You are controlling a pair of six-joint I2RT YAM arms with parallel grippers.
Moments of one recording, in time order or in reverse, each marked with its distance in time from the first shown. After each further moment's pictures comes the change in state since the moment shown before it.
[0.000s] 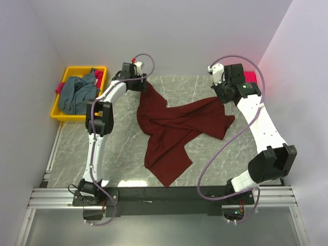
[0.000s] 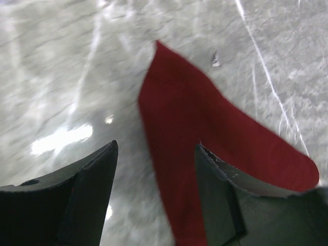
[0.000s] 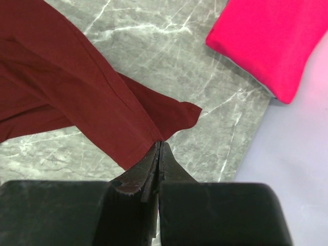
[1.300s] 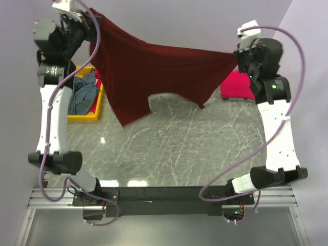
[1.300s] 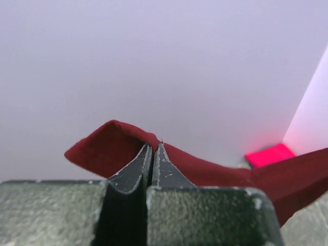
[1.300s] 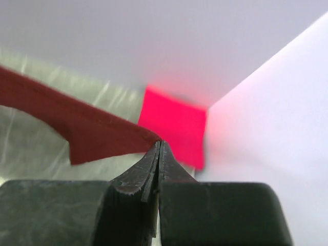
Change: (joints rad) left arm 0.182 -0.828 -0.009 0.152 0.192 -0.044; right arm -0.048 -0.064 0.368 0.150 0.047 0.026
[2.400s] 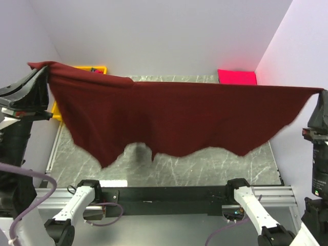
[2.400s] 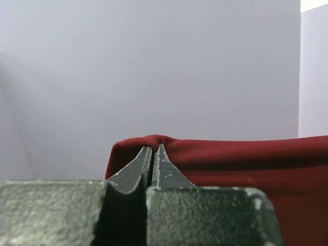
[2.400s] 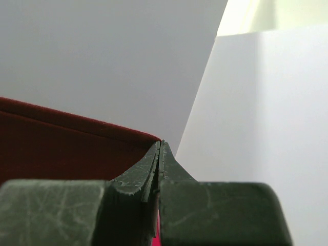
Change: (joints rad) left arm -0.004 -0.823 -0.283 -0.164 -0.119 0.107; right arm 0.000 -0.739 -0.095 0.152 -0.008 -0.036
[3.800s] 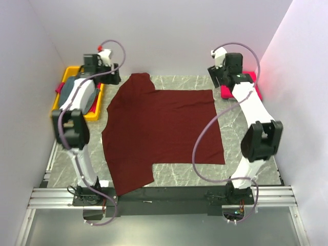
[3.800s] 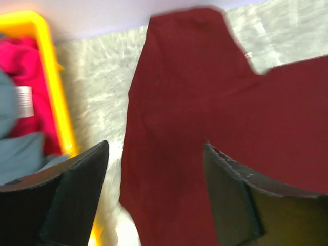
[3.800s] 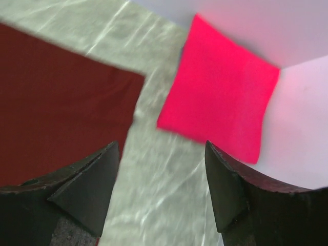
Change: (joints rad) left arm 0.032 1.198 -0.058 0.028 0.011 0.080; right arm -0.028 1.095 -0.136 0.092 -0.036 -0.001
